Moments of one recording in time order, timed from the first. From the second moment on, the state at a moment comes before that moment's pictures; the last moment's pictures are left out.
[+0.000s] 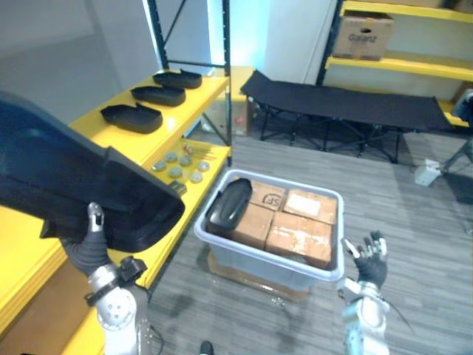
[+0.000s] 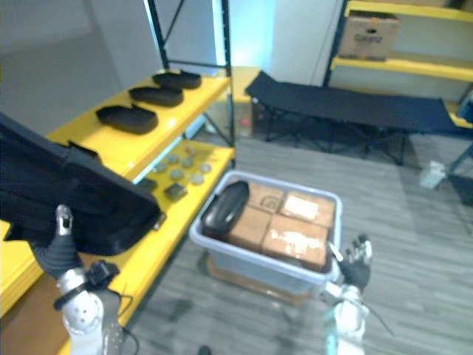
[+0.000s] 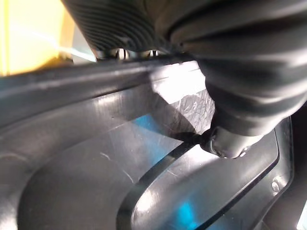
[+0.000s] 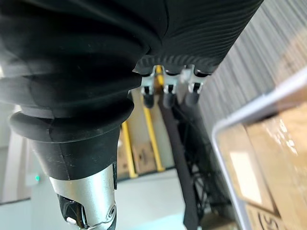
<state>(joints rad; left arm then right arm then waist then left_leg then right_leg) 0.17 0.06 0.21 -0.26 -0.20 -0.42 0.37 0.17 -0.02 -0.26 0.17 0.34 -0.31 -0.20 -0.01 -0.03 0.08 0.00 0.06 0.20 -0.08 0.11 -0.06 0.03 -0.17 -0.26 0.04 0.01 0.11</state>
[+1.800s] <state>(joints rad) 0.38 -0.01 0.73 -0.39 -0.04 -0.51 0.46 -0.10 -0.10 -0.01 0.26 0.20 -0.19 -0.17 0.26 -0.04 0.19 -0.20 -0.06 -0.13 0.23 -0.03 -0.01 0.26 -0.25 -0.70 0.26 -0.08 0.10</state>
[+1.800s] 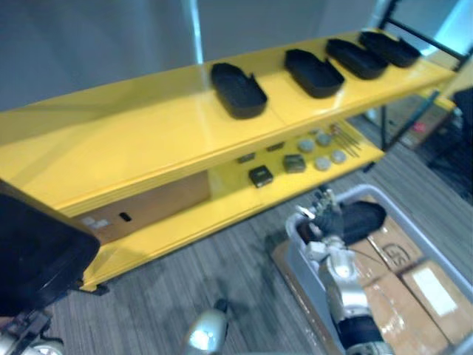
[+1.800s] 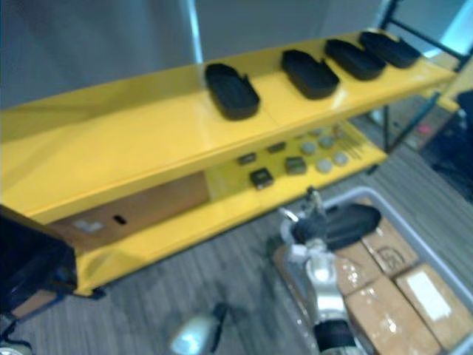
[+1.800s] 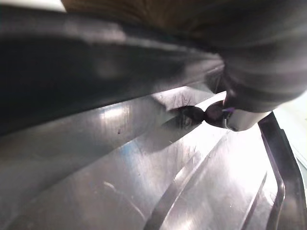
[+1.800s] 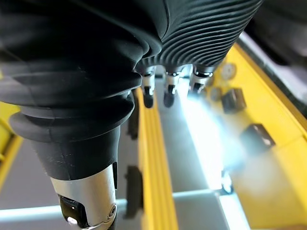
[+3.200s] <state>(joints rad) 0.14 0.21 0.57 -0.40 -0.08 -0.47 0.39 -0.07 -0.19 -0.20 -0.01 0.12 -0.36 -0.20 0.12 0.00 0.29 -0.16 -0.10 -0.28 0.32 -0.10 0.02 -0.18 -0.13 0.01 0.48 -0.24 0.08</state>
